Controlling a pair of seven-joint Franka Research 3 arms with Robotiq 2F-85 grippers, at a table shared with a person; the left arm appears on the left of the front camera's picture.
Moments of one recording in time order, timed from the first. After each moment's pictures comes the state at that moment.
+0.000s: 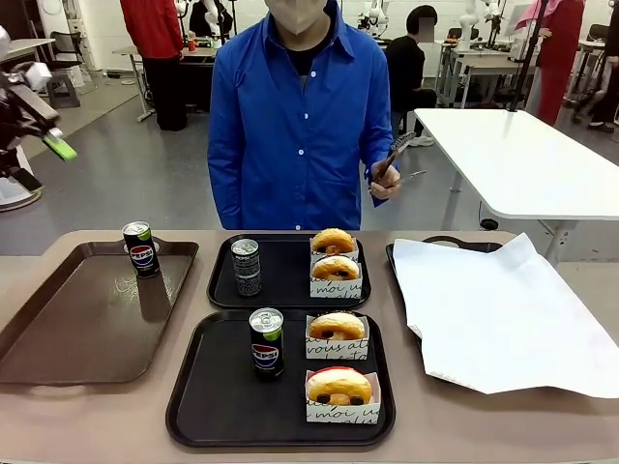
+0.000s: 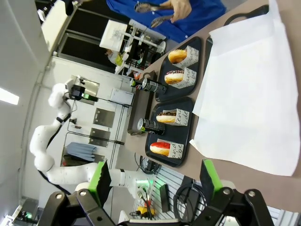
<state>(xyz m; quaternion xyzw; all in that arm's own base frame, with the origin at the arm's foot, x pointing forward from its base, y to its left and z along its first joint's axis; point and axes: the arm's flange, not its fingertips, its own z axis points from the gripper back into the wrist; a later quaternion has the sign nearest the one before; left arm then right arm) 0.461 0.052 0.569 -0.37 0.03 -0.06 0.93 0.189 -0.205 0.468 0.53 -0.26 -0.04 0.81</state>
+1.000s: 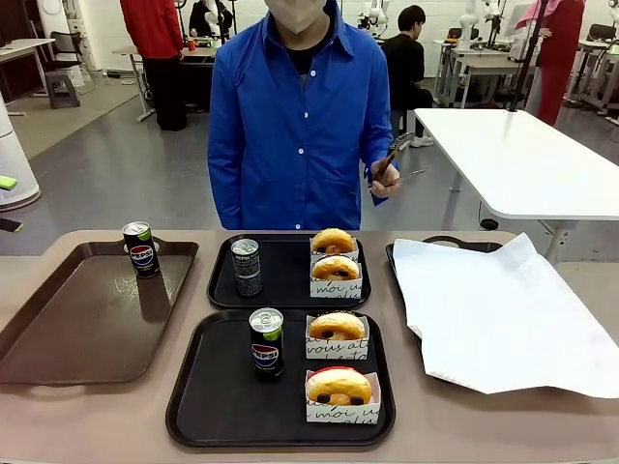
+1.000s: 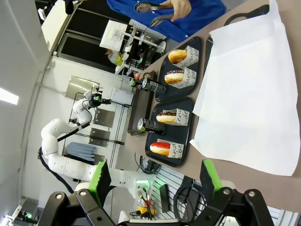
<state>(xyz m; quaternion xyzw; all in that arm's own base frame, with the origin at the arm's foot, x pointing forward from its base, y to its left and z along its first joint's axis) 0.461 0.191 0.426 -0.57 -0.06 -0.03 0.82 0.188 -0.204 0.468 0.53 -0.26 -0.04 0.81</state>
